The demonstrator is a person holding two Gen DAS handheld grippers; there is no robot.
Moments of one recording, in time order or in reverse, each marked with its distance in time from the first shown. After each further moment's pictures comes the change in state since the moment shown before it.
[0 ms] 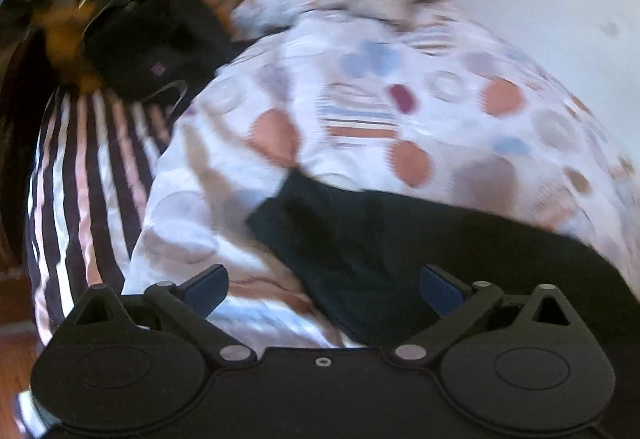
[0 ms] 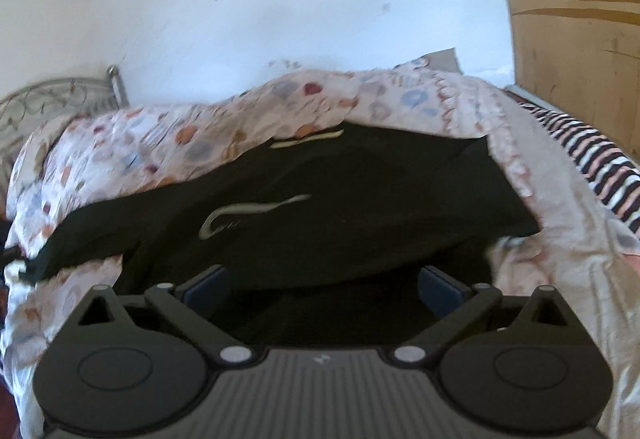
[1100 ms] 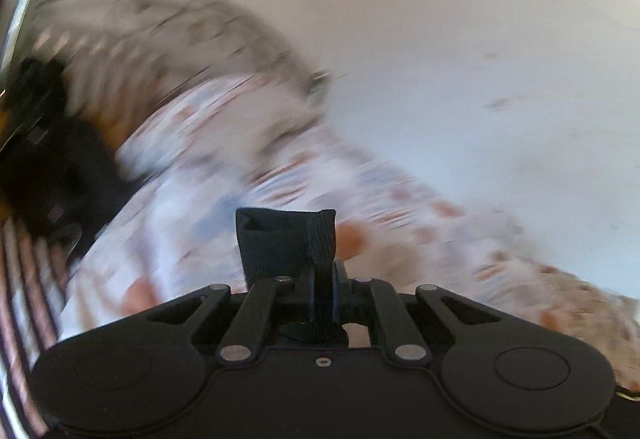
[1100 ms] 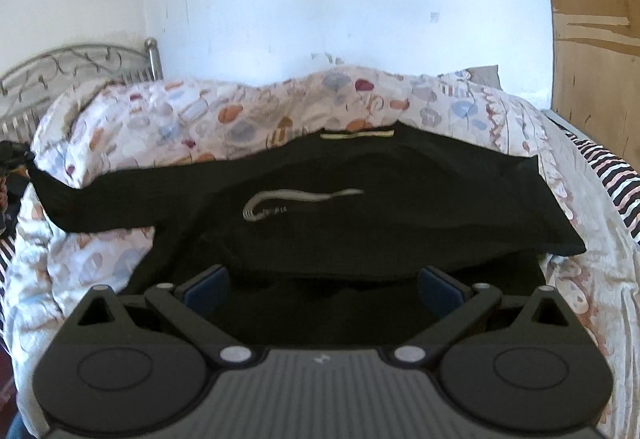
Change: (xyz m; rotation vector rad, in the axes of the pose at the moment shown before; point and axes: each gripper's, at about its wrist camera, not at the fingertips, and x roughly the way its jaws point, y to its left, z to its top) left arm -0.099 -0.088 0.065 0.148 -0.317 -0.343; right arm -0.002 0.039 -0.007 -0.105 -0.018 0.057
